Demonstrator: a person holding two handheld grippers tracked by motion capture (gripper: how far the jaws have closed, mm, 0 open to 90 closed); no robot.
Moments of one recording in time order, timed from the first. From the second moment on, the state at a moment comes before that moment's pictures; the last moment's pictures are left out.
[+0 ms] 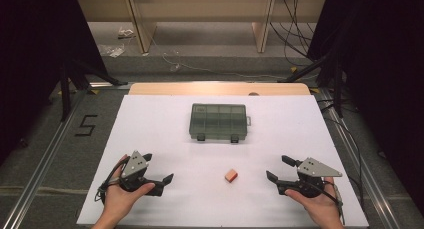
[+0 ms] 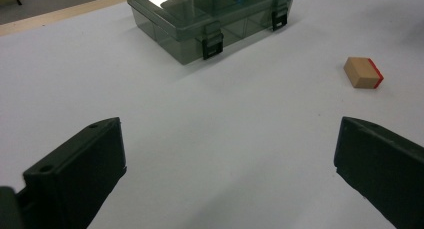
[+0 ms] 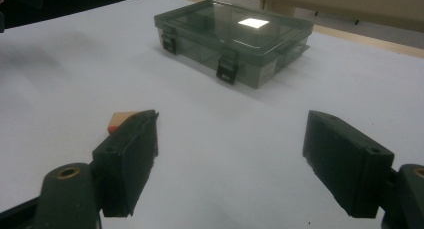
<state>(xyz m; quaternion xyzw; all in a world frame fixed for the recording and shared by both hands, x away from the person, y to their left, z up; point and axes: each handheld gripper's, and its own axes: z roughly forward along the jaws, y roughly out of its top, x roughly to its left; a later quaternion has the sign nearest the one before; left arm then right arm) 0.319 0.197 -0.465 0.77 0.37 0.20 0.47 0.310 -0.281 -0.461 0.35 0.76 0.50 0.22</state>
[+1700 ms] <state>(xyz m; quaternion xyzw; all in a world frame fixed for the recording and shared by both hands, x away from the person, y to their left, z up) 0.455 0.136 -0.490 0.78 0.43 0.22 0.38 0.442 -0.229 -0.482 0.37 0.82 0.41 0.18</state>
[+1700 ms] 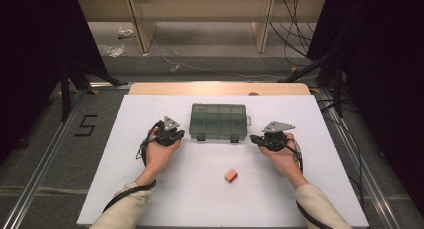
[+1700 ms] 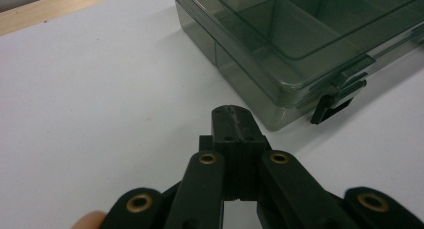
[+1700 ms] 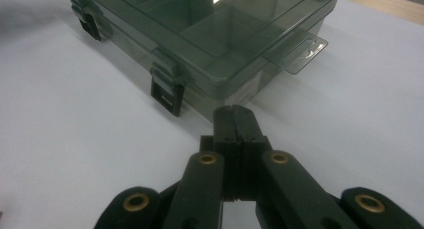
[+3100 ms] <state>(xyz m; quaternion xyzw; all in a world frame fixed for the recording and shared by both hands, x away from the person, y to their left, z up) 0.455 0.126 -0.486 0.80 0.39 0.23 0.38 0.446 -0.216 -0.485 0.35 0.82 0.41 0.17</state>
